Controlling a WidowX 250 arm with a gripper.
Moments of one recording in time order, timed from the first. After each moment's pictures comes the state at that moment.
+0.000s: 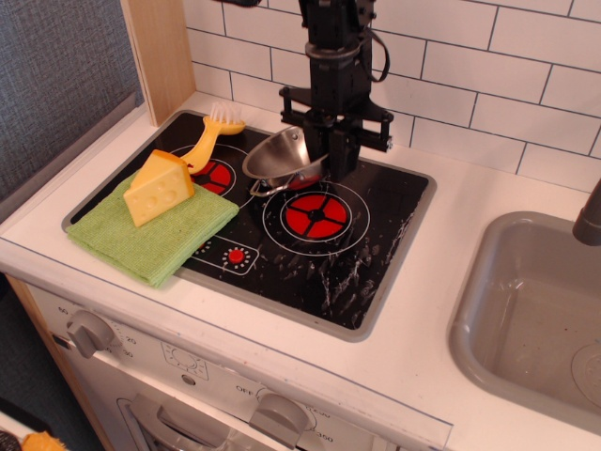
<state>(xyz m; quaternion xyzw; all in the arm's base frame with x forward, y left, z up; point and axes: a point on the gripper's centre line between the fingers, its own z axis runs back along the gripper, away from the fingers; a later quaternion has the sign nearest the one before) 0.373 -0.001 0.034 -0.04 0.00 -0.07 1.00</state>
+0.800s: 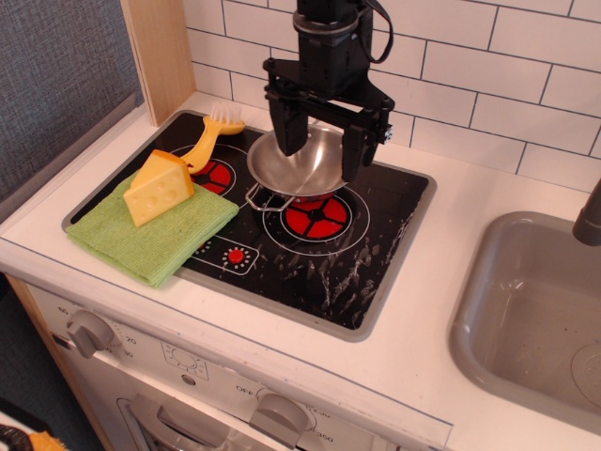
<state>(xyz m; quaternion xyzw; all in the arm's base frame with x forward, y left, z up) 0.332 -0.013 0.086 0.00 -0.05 -0.08 1.00</state>
